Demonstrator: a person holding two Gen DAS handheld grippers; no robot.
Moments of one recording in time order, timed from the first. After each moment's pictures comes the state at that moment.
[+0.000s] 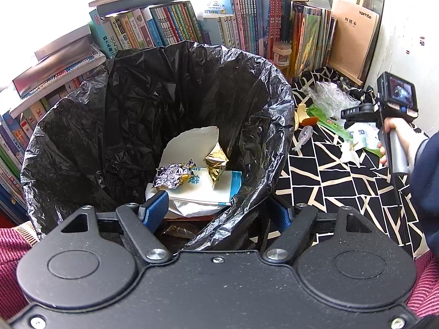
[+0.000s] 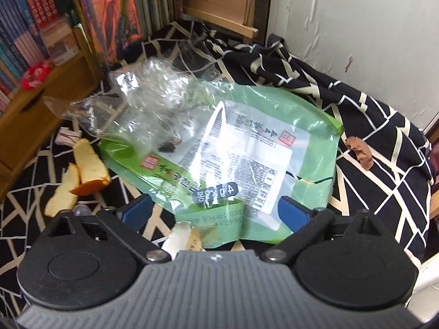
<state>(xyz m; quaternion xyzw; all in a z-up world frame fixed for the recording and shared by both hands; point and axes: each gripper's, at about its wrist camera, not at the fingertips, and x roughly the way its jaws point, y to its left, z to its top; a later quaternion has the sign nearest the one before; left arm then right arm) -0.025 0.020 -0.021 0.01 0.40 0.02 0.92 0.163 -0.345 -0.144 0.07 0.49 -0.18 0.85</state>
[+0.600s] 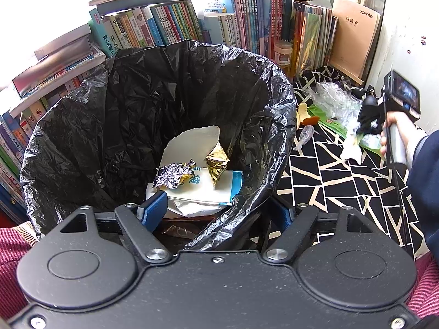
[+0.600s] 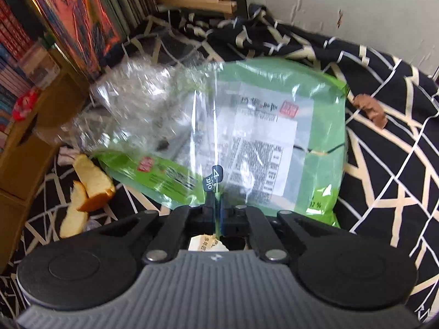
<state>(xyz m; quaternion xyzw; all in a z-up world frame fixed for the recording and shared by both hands) -0.023 0.019 -0.023 0.01 0.40 0.03 0.91 0.164 -0.362 -0.146 0.18 0.49 -0.18 0.83</state>
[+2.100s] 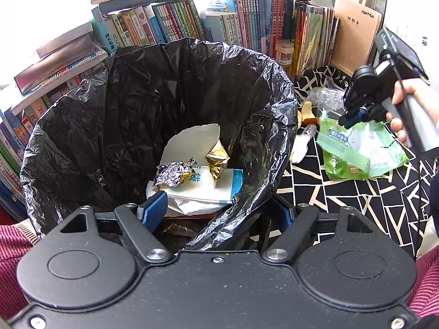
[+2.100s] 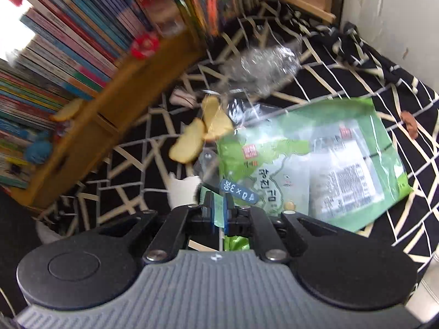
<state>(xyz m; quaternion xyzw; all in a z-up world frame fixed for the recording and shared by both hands) -0.022 0.019 -0.025 0.01 0.41 0.03 0.91 0.137 -0.269 -0.076 0.13 0.56 -0.04 0.82</state>
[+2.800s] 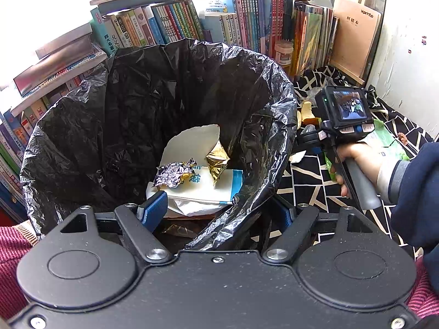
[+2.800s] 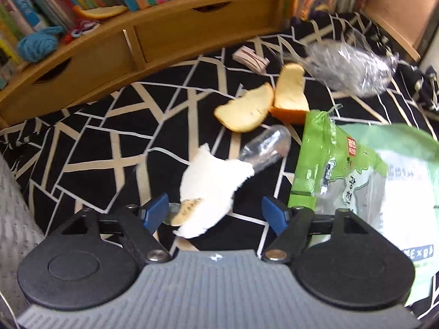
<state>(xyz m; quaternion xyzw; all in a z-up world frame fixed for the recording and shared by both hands) -0.022 0.019 -0.026 0.01 0.41 0.03 0.91 0.138 -0.191 -0.180 -0.03 0.53 0.05 0.85</state>
